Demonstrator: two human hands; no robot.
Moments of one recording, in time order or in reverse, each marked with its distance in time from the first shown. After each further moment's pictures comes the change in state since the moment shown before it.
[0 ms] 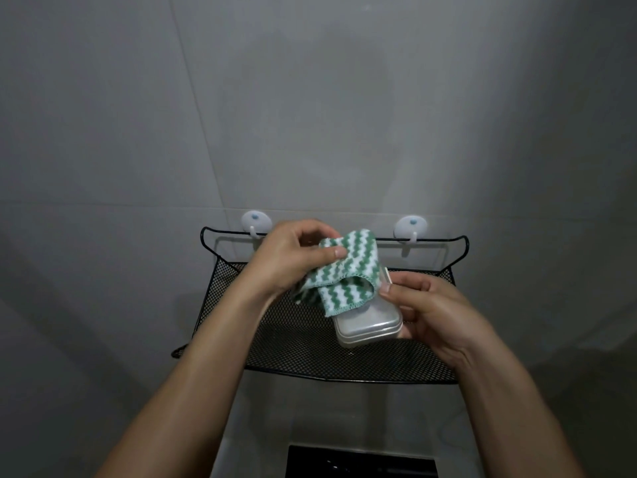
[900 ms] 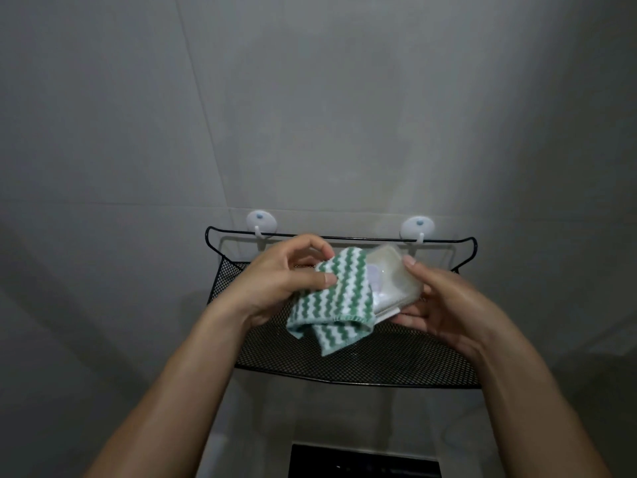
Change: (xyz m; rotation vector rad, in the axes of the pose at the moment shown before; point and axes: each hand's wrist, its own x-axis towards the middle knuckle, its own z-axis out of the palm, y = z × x) left_hand -0.022 -0.011 -0.014 -0.241 -0.192 -0.131; right_hand 0.015 -0.005 -0.015 0.077 0.063 0.072
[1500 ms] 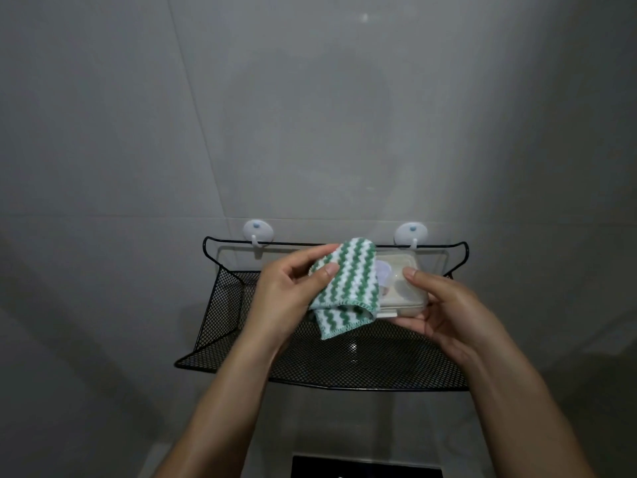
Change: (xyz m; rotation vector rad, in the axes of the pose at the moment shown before) left_hand -0.007 -0.016 0.033 -0.099 0.312 0.210; right_hand -0.009 0.000 0.005 0.124 0.154 -0.050
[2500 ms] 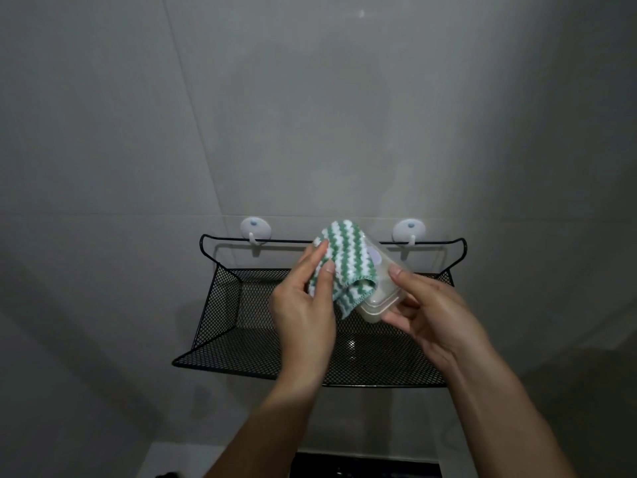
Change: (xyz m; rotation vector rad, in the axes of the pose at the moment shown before) left_hand -0.019 -0.012 0.049 0.219 0.492 0.240; right_hand -0.009 0.012 0.016 0.086 -0.004 -0.019
